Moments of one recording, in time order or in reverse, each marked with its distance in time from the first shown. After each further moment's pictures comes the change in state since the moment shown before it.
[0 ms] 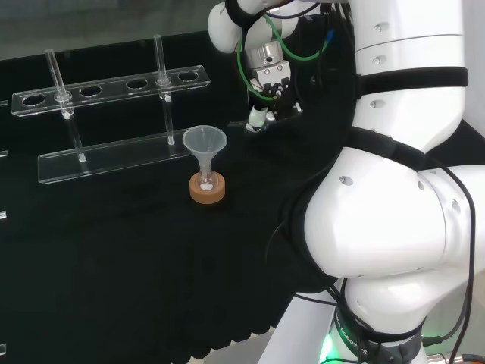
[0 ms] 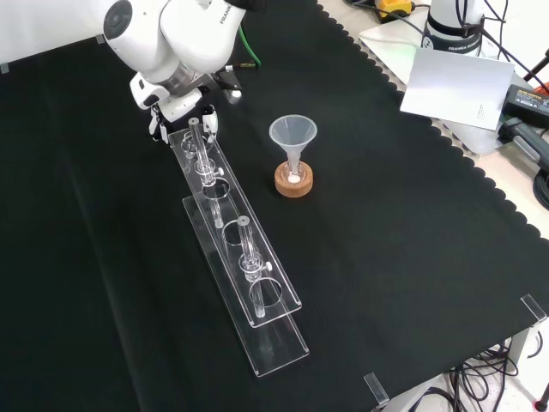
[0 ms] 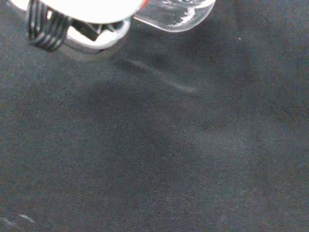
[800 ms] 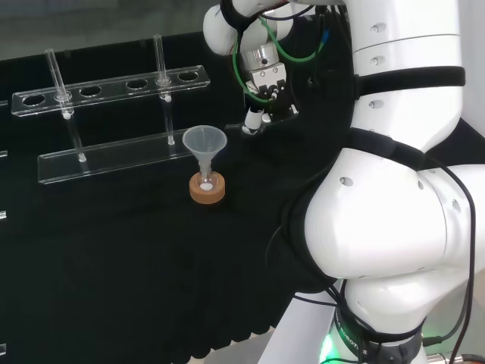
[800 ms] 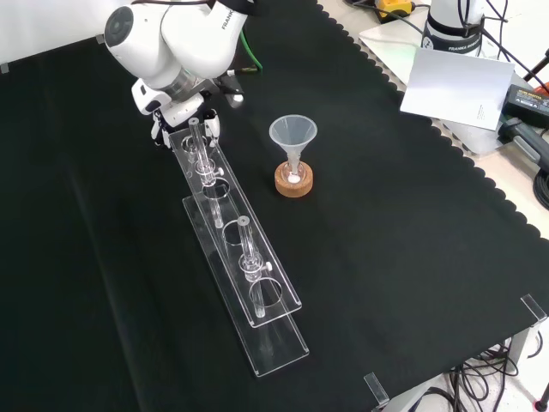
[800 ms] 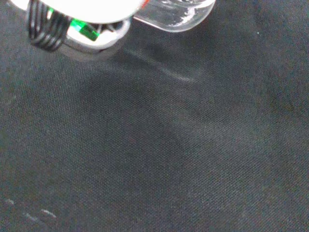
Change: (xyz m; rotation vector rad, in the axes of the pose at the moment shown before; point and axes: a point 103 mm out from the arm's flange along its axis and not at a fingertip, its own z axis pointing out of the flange) arm 0.008 0.000 0.001 0.010 -0.005 0.000
